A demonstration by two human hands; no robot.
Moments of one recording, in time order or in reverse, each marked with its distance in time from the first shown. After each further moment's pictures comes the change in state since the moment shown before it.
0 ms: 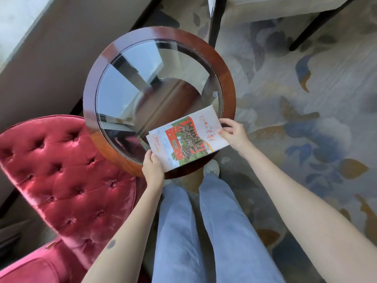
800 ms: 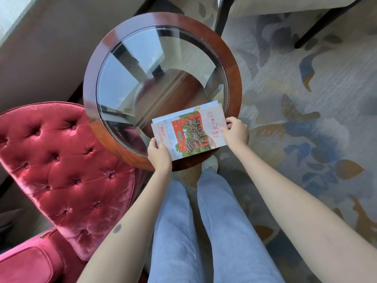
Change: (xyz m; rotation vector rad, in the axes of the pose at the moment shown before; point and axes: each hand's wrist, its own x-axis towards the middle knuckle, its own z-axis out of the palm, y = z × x) left_hand 0.006 0.014 0.017 -0.162 0.036 -0.151; right_hand -0.001 -0.003 0.026 -0.566 0.292 0.068
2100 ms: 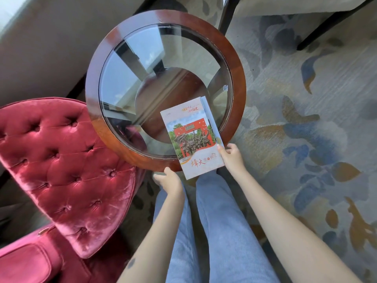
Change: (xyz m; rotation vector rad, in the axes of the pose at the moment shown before) left_hand -0.053 -0.029 -0.001 -0.172 0.075 -0.504; right_hand -0.045 0.035 0.033 0.452 -0.224 0.256
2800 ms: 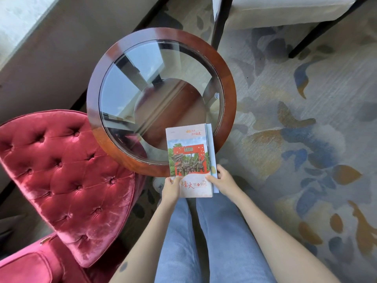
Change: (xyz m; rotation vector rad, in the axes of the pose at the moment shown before) left_hand 0.015 -0.024 -0.015 0.515 -0.350 0.248; right_hand -0.037 0.041 -0.005 0.074 -0.383 -0.082
